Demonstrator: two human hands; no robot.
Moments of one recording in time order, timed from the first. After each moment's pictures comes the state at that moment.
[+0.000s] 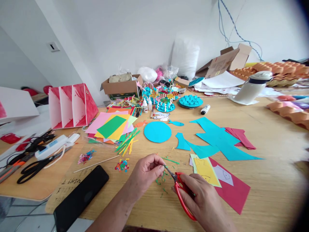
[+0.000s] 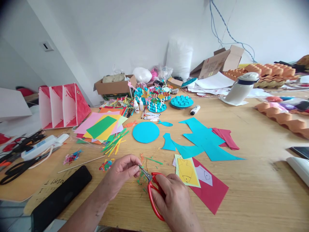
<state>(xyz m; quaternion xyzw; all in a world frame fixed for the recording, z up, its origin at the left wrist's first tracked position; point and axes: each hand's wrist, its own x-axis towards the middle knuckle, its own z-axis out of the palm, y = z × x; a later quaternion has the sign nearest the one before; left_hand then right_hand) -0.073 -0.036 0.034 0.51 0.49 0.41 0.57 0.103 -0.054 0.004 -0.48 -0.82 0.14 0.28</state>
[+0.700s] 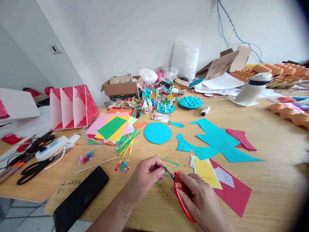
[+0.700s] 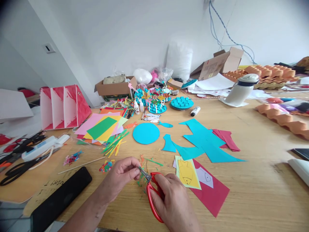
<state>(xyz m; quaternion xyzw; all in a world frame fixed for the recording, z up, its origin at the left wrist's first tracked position) -0.073 -0.034 0.035 0.53 0.48 0.40 0.57 0.100 -0.053 0.005 -0.49 -0.81 0.17 0.27</state>
